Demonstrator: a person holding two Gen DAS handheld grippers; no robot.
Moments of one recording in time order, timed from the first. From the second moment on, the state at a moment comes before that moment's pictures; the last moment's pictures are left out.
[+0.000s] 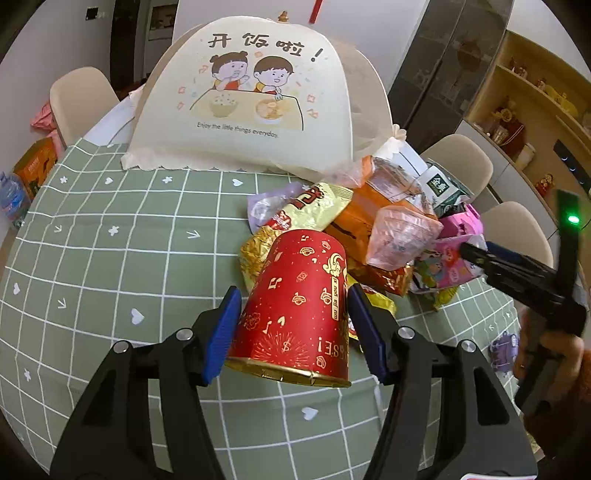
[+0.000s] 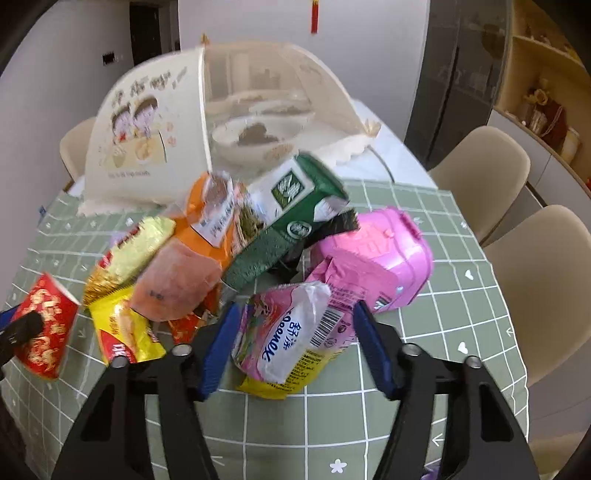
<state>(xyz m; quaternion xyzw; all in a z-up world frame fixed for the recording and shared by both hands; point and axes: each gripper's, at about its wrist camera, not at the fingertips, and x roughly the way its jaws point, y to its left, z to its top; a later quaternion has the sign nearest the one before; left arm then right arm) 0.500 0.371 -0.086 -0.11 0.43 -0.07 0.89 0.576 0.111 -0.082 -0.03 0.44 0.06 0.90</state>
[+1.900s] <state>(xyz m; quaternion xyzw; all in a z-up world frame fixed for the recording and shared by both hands) 0.305 0.004 0.009 -0.04 0.37 -0.30 0.88 0.213 -0.228 0.054 0.00 0.29 -0.08 0.95</state>
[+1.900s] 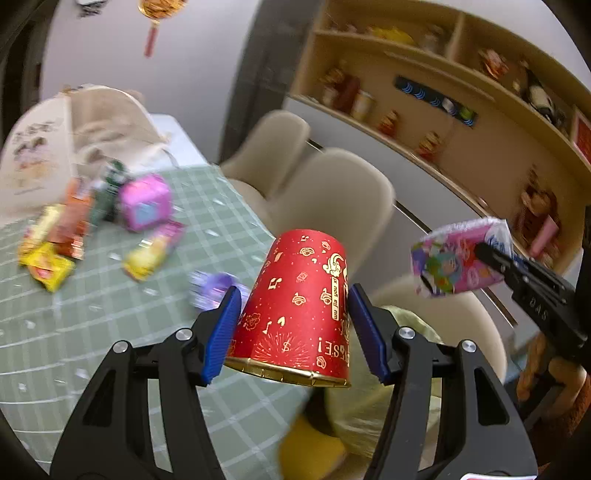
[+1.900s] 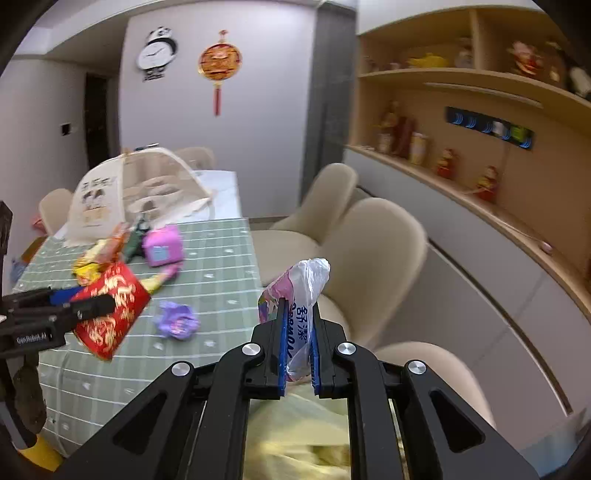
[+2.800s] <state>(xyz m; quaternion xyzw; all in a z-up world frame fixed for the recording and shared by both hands) 0.269 -0.228 -0.109 0.04 0.51 -0.37 0.78 0.098 -0.377 0.006 0.07 0.31 -0.17 0.93</state>
